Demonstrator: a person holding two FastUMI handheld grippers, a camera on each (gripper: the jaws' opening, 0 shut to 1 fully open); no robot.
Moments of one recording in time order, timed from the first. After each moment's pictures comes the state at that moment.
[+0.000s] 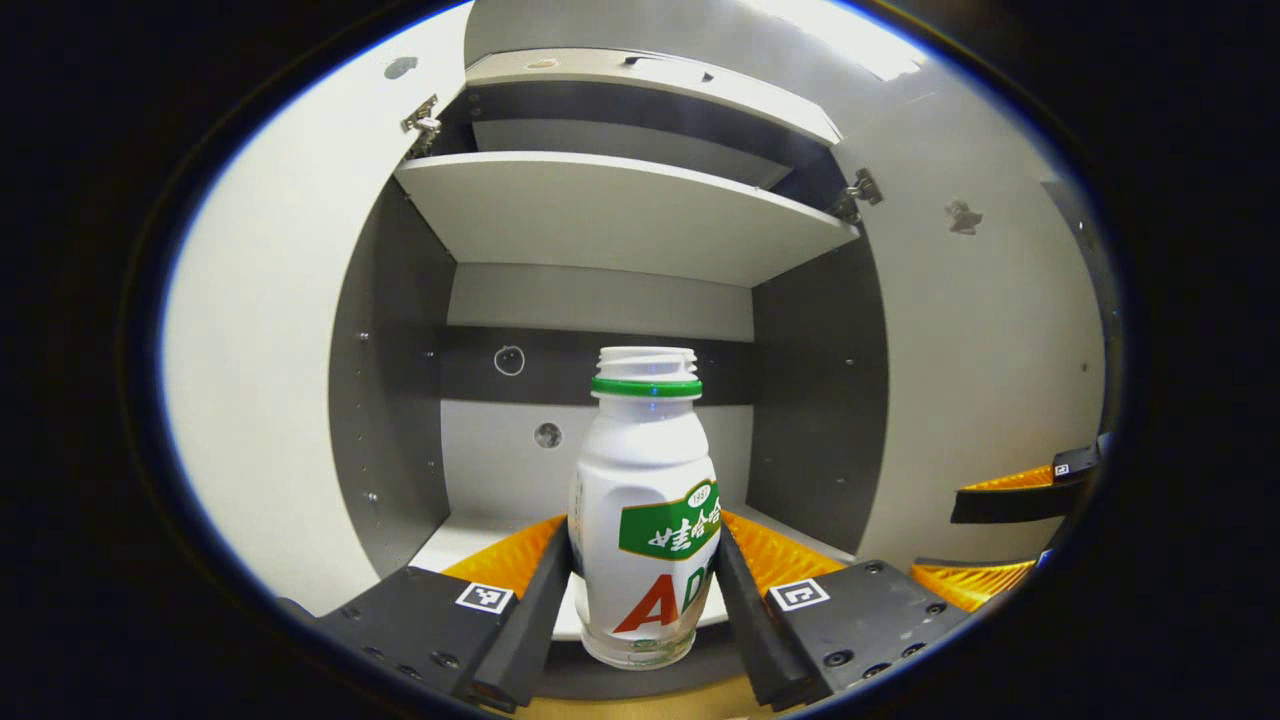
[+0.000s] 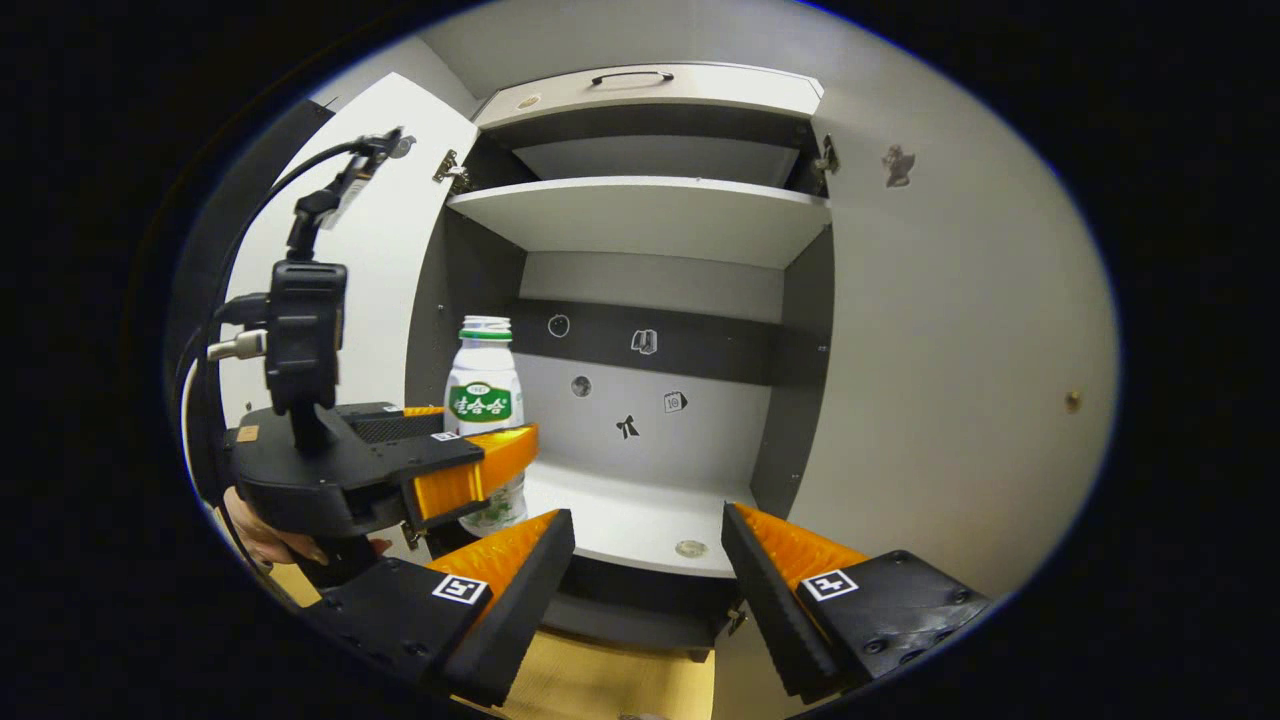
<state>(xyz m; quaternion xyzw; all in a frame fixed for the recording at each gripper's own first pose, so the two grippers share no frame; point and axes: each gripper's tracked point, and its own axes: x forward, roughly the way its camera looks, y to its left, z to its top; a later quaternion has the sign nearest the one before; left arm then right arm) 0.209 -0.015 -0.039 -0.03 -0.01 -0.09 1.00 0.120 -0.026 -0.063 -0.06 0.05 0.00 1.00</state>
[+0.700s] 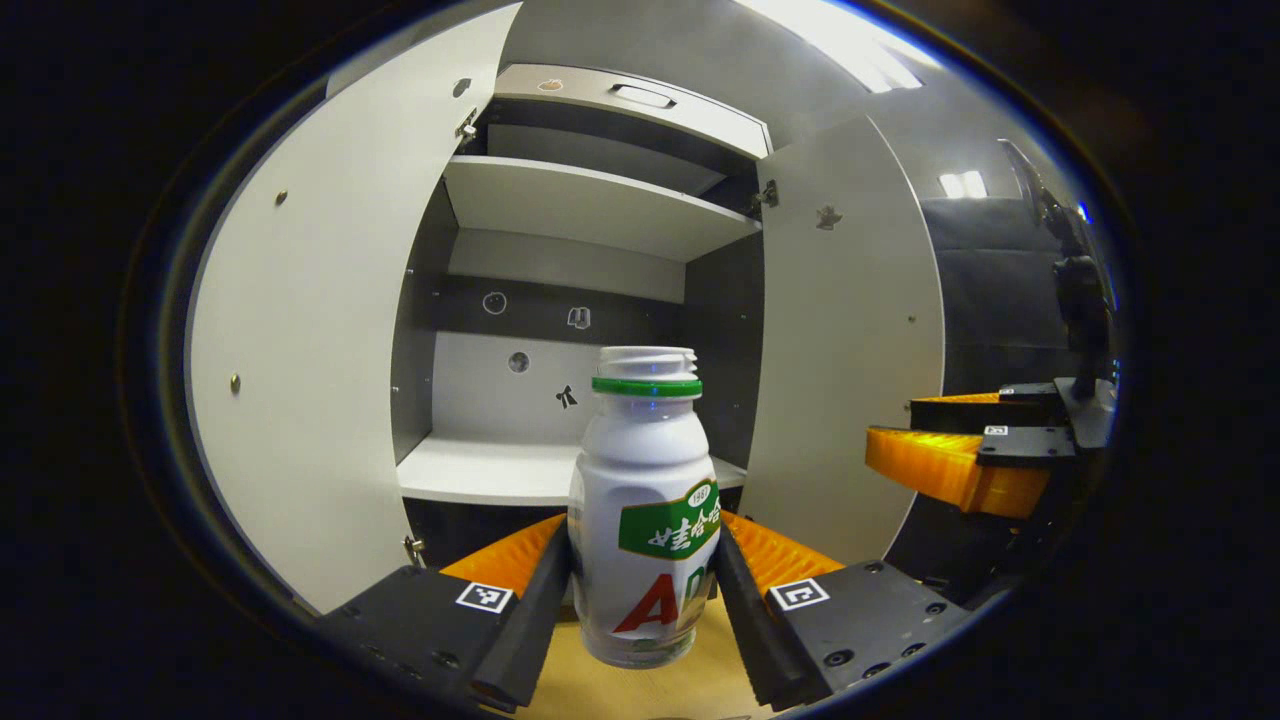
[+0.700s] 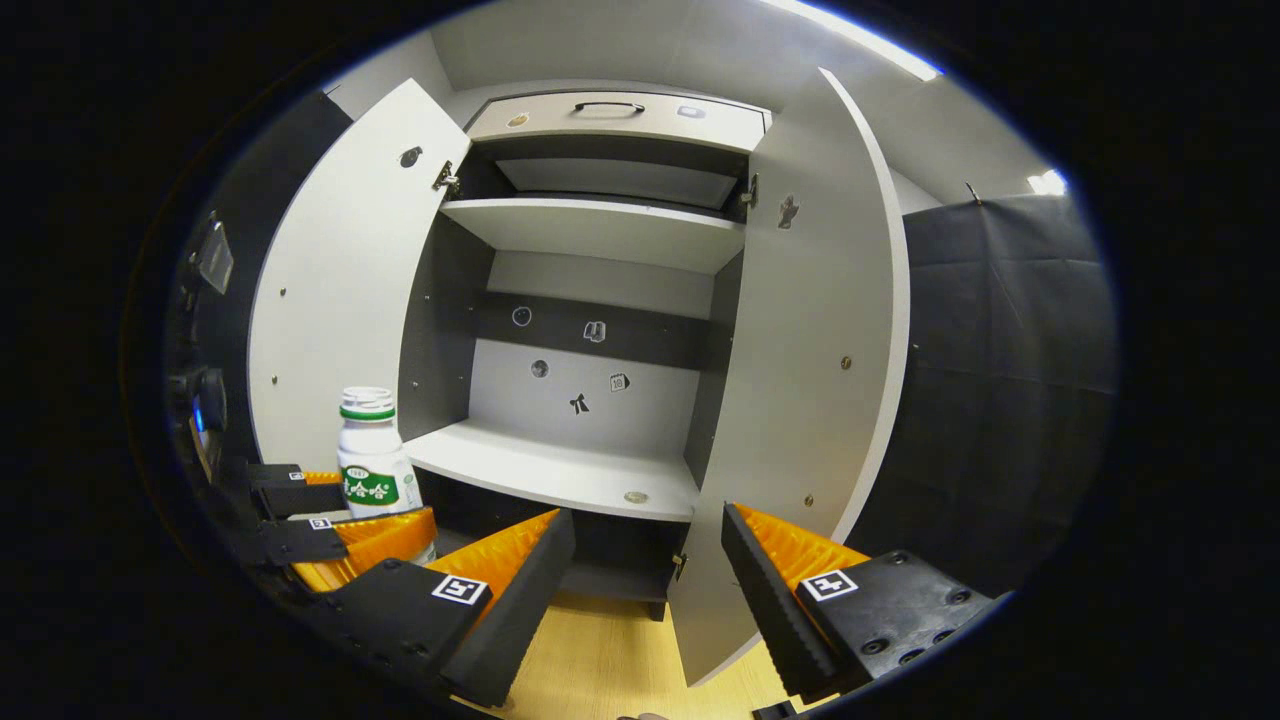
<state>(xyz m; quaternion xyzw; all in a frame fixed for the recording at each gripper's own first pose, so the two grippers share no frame) 0.055 -0.030 -0.116 -0.06 0.03 -0.16 0.98 0.022 -0.043 -0.067 -0.09 0.05 -0.07 0.99</state>
